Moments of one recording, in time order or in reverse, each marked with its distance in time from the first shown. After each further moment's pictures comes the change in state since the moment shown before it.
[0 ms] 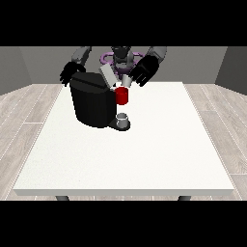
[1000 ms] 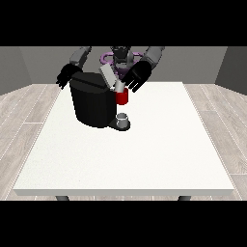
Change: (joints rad) left arm -0.046 -0.031 -0.008 0.016 -0.035 -0.001 0.003; right arm -0.011 -0.013 -0.038 -0.006 -0.025 -0.001 -0.009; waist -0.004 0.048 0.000
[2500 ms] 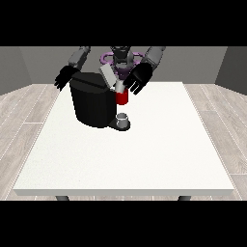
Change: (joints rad) left arm -0.011 -0.012 -0.010 0.011 -0.047 -0.021 -0.002; right arm 0.000 -0.019 -0.034 0.023 -0.015 -0.002 -0.028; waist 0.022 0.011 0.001
